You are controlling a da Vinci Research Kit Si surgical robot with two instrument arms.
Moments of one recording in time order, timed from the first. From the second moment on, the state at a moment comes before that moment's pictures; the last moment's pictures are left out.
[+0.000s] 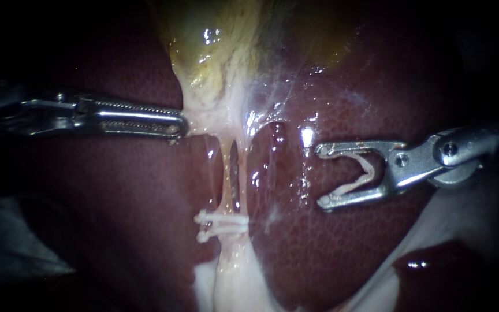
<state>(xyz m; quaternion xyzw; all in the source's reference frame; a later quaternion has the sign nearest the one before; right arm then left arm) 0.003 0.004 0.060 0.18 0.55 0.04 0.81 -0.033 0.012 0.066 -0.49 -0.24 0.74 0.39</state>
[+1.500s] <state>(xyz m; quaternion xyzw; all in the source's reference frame) 0.016 0.003 0.062 0.27 0.56 0.11 0.77 -0.030 0.013 0.058 -0.50 -0.24 0.74 0.39</state>
